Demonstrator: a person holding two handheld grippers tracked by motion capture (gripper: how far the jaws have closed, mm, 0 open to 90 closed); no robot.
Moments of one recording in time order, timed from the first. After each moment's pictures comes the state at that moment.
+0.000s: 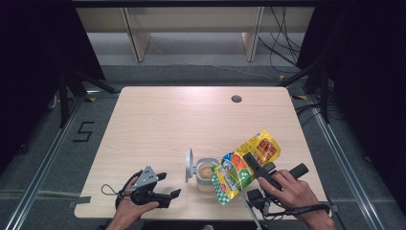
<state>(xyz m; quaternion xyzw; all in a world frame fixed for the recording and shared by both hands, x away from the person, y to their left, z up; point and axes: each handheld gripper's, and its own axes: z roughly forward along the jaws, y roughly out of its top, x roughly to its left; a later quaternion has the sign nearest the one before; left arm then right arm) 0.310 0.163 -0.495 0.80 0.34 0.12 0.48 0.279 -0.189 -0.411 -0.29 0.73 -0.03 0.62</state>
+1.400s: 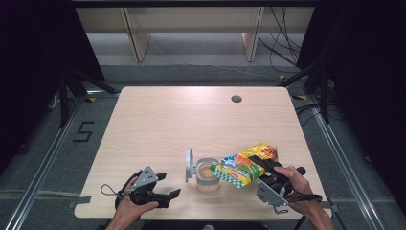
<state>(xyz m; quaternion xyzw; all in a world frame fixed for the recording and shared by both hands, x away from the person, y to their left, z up) 0.309 0.163 -0.494 0.80 0.35 0.11 0.48 0.316 -0.233 -0.442 -0.14 0.82 0.24 0.51</state>
